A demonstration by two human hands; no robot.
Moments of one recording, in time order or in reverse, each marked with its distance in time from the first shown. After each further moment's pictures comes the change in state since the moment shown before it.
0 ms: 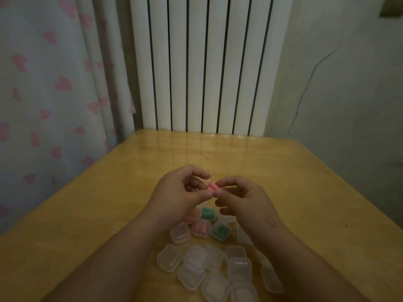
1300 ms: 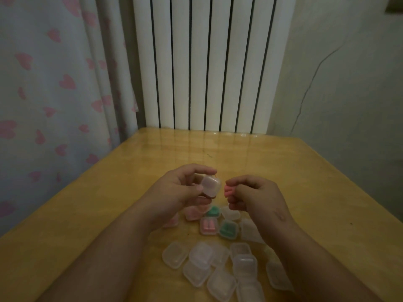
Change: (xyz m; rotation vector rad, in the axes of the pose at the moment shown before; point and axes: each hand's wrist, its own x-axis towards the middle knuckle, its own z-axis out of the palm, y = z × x) left_hand -0.003 -0.001 -0.019 -0.328 -0.261 -0.131; right_hand 0.004 -0.004 -0.004 0.054 0.127 0.080
